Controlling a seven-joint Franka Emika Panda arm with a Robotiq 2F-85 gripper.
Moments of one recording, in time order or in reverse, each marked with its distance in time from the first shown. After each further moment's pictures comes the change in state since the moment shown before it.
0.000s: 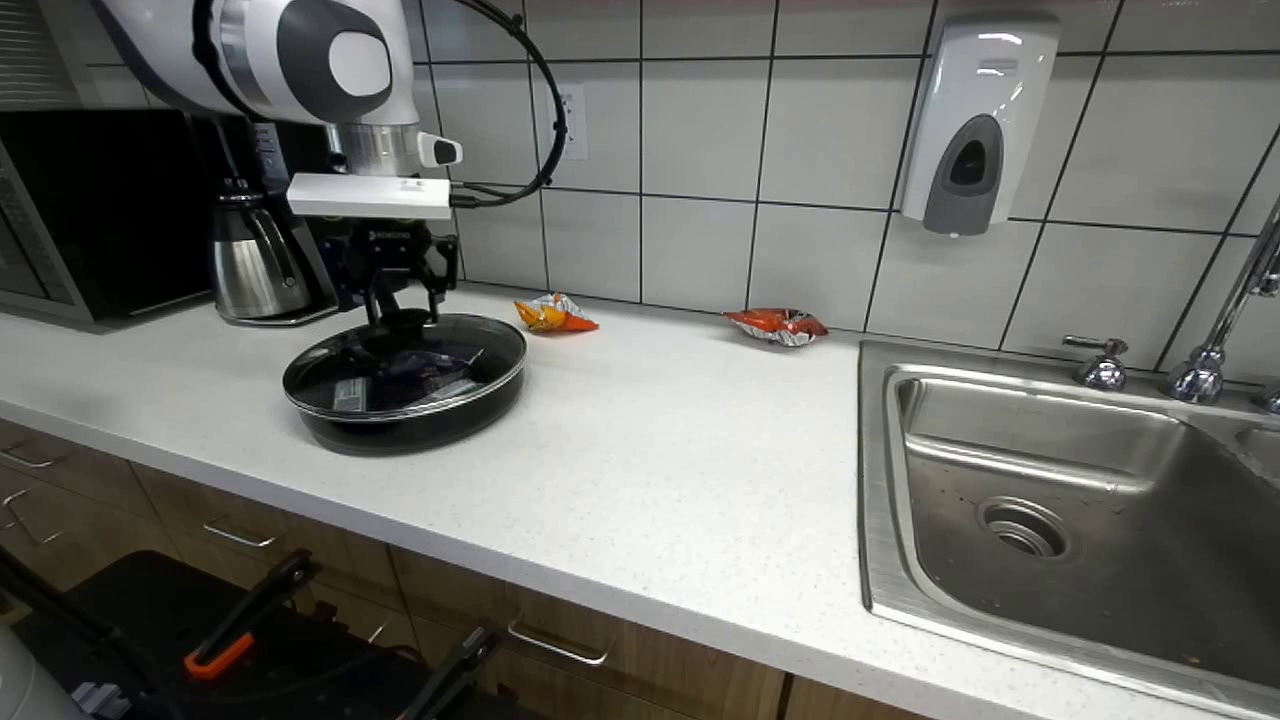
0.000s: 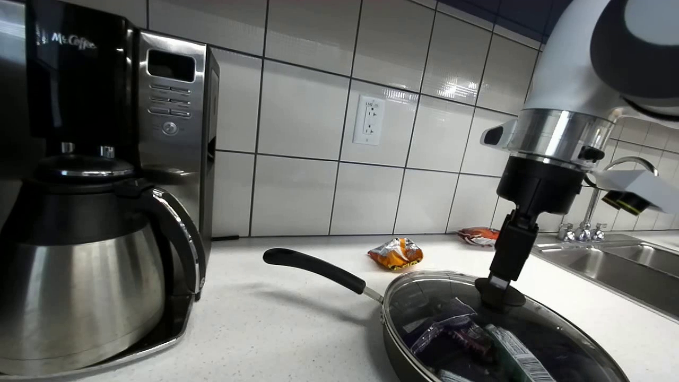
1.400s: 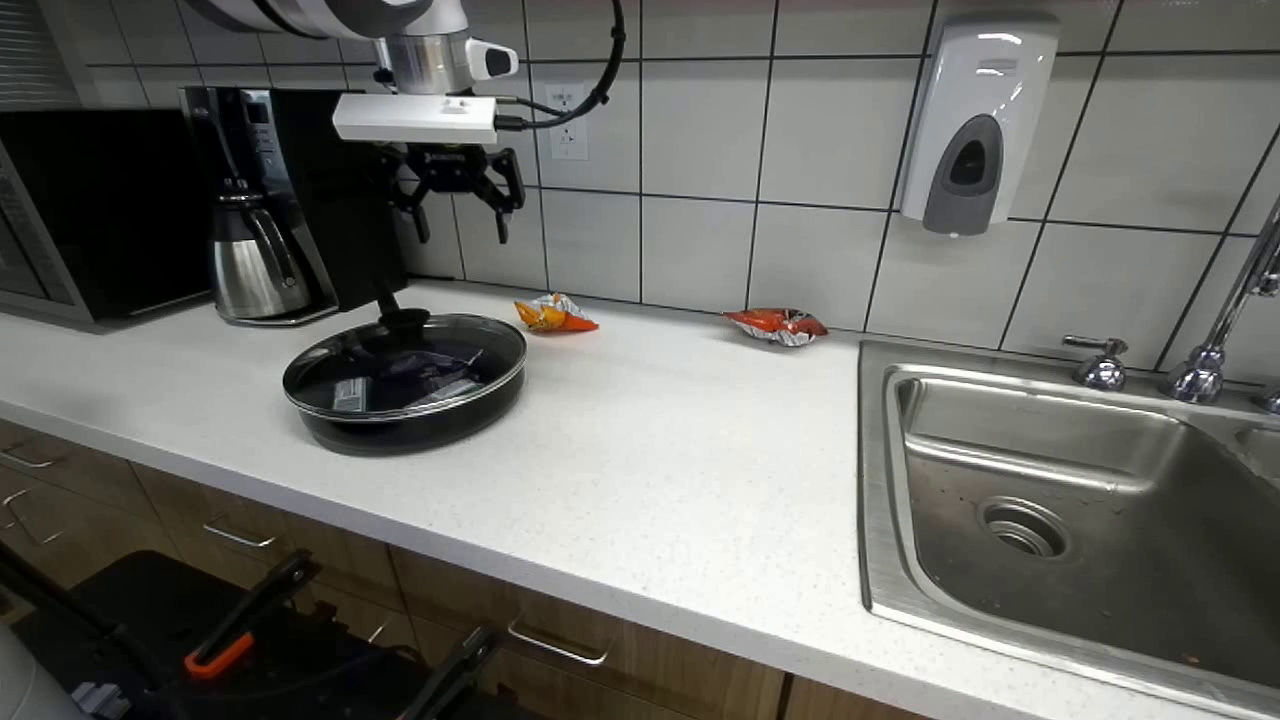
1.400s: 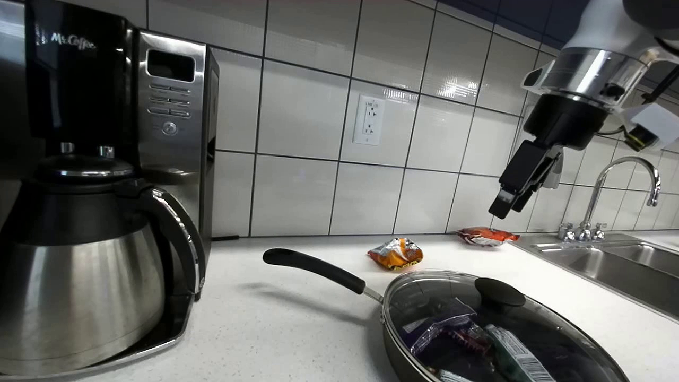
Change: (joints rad) arm -0.029 -0.131 -0.106 0.031 -0.003 0.021 0.056
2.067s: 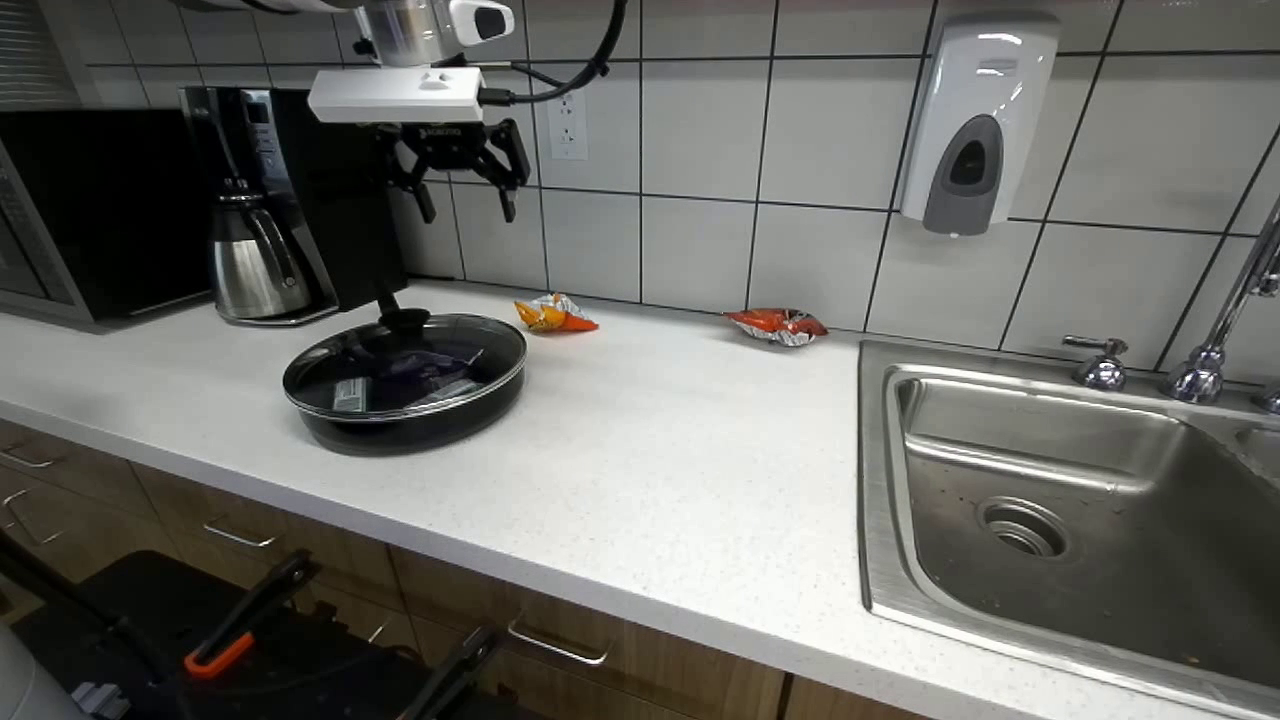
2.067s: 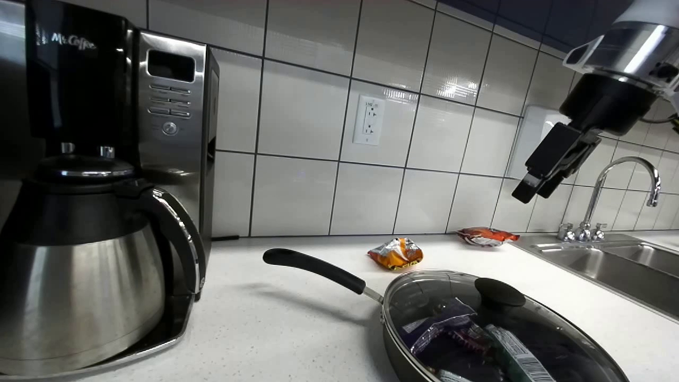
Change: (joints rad) arm -0.002 -0.143 -0.027 -0.118 -0.052 0.081 0.097
